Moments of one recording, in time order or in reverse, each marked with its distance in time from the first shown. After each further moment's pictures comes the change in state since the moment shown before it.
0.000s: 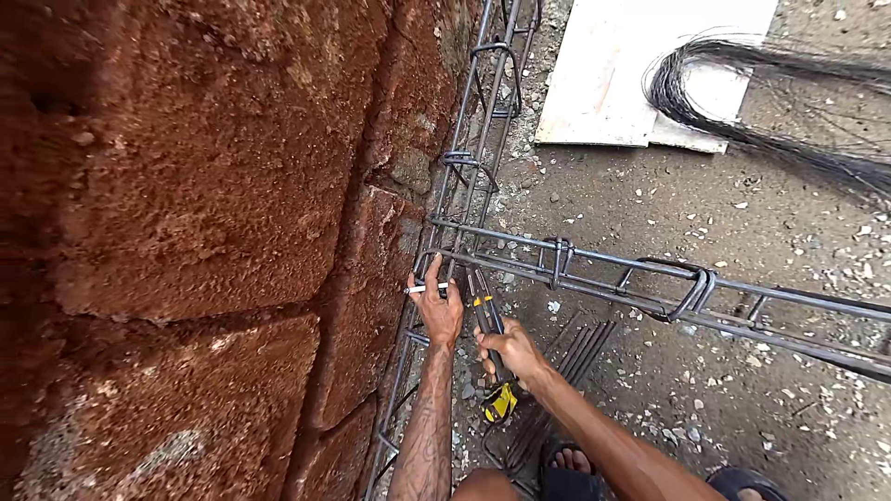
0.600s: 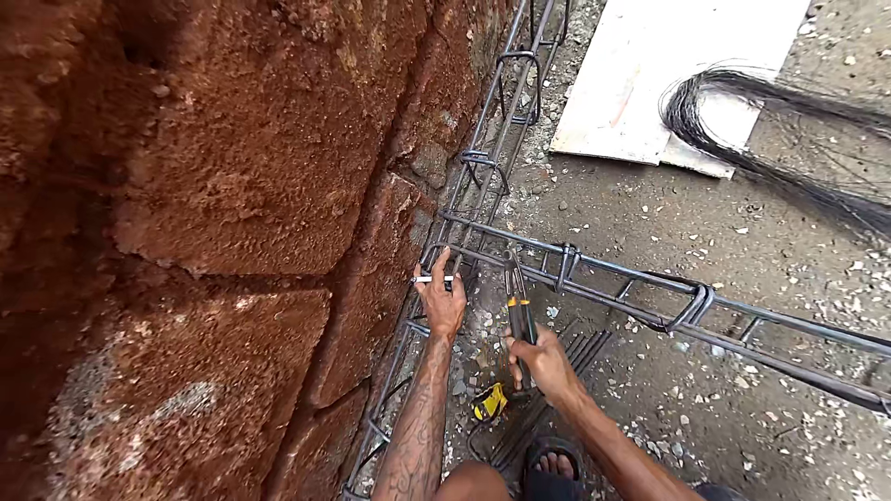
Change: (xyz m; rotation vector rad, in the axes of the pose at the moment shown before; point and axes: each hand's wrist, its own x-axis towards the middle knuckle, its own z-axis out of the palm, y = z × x) left_hand 0.000 0.001 -0.002 0.005 -0.037 -0.027; right_hand -0.043 -0.006 -0.018 -0.240 0.159 -0.124
